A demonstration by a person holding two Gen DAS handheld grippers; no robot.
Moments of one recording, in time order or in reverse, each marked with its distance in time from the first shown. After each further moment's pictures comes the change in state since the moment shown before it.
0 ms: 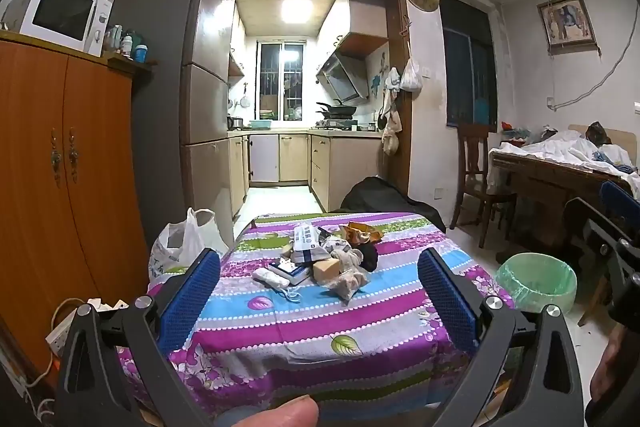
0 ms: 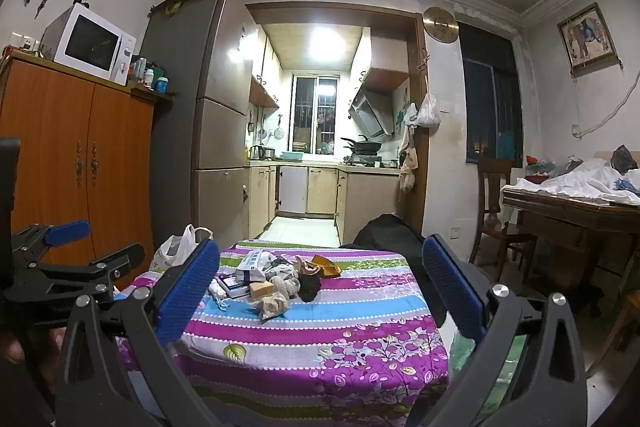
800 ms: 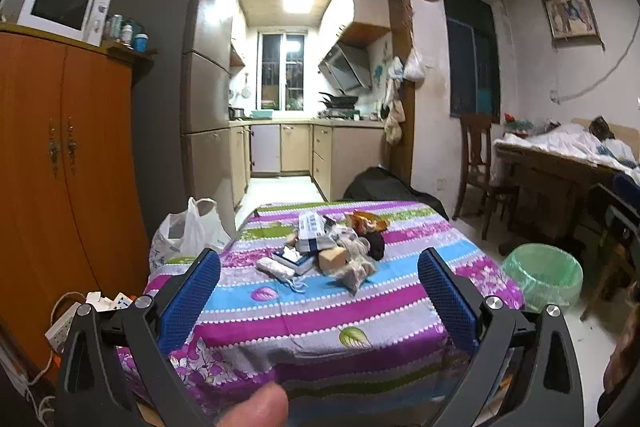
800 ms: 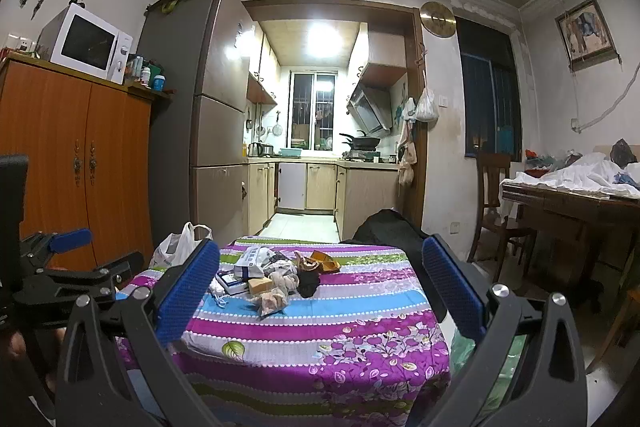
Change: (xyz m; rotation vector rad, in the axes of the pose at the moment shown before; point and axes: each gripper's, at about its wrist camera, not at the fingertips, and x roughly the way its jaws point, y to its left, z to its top) left arm 0.020 0.010 -0.013 0.003 0.042 0.005; right arm 0.001 -0.006 -0.001 0.014 0.020 0.003
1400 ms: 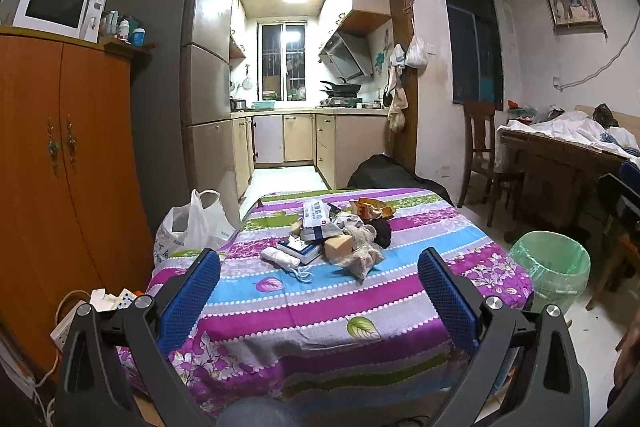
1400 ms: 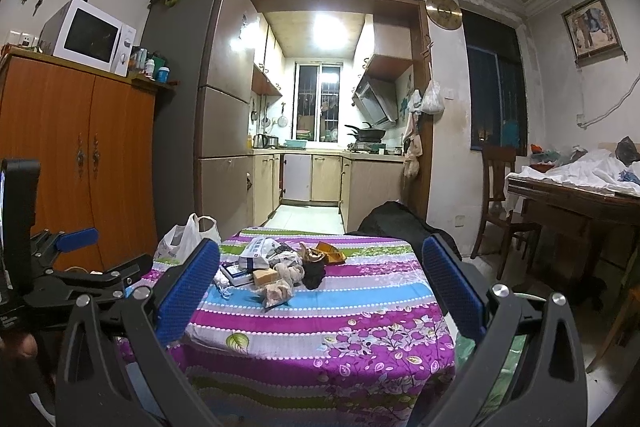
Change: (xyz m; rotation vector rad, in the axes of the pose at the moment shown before) left arm 0.015 0.002 -0.006 0.014 0.039 0.018; right arm 0.007 0.005 -0.006 -0.002 0.034 0.017
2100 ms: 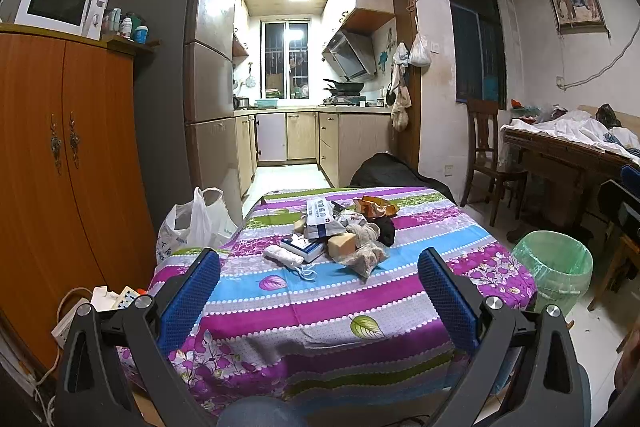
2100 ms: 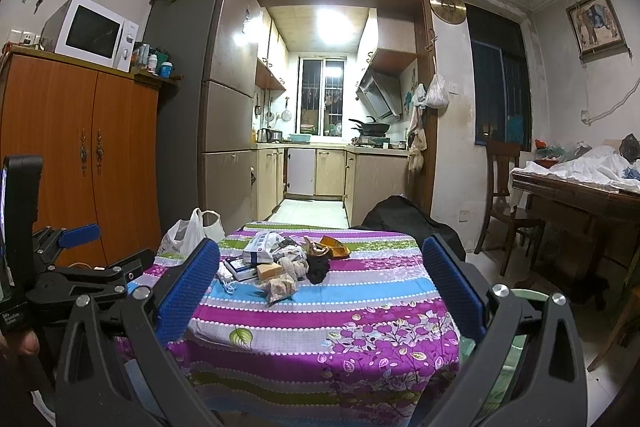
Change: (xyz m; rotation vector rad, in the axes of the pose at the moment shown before) left arm 0.002 0.003 -0.003 -0.003 0.003 0.009; right arm 0.002 0.000 -0.001 0.003 0.019 0.015
